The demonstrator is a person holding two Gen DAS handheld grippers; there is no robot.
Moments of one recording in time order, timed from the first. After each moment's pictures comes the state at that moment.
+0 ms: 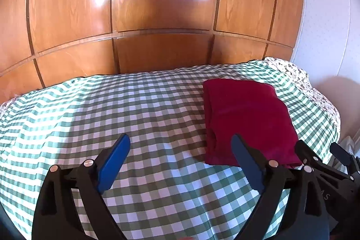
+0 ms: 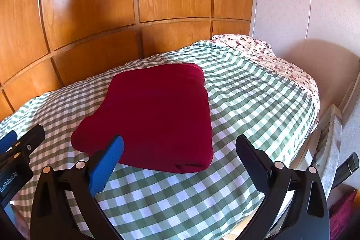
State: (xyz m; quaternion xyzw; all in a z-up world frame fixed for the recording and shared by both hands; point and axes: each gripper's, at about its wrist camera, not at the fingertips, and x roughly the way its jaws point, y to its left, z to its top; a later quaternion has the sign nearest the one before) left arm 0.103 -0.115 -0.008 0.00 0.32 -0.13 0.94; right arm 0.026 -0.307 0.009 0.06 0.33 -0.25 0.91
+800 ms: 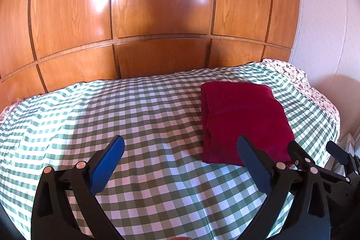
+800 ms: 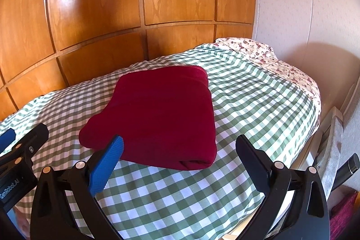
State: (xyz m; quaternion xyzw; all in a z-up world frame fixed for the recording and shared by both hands) left arm 0.087 -0.119 0.002 0.01 0.30 -0.13 0.94; right arm 0.021 -0.300 0.014 0.06 0.33 -0.23 0.91
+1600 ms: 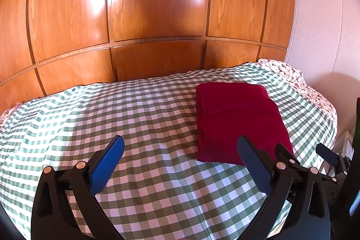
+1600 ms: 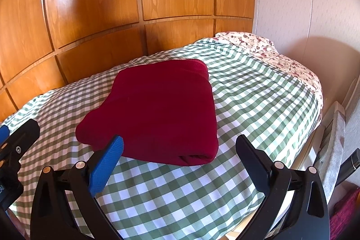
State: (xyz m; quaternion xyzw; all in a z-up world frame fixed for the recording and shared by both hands) left arm 0.080 -0.122 0.006 0.02 0.30 -0.14 0.94; right arm 0.021 -0.303 0.002 0.07 0.34 -0.24 0.91
